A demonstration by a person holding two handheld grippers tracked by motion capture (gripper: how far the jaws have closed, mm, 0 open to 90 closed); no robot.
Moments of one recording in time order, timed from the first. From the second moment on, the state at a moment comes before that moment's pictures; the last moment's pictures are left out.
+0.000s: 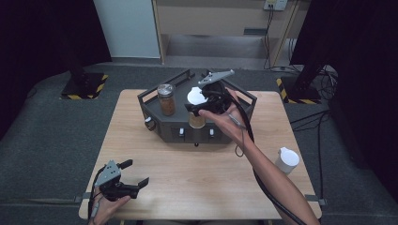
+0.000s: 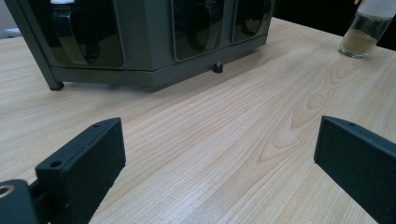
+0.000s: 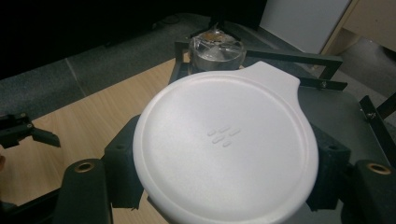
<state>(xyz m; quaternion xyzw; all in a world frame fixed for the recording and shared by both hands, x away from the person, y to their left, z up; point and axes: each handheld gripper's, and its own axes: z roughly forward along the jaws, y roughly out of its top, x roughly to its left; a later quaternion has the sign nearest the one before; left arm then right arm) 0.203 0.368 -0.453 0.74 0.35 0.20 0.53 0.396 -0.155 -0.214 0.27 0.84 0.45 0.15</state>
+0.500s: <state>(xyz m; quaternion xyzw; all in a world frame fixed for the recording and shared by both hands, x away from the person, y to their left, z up) 0.203 0.367 -0.453 0.74 0.35 0.20 0.53 0.444 -0.139 -0.211 0.29 0.84 0.44 0.15</state>
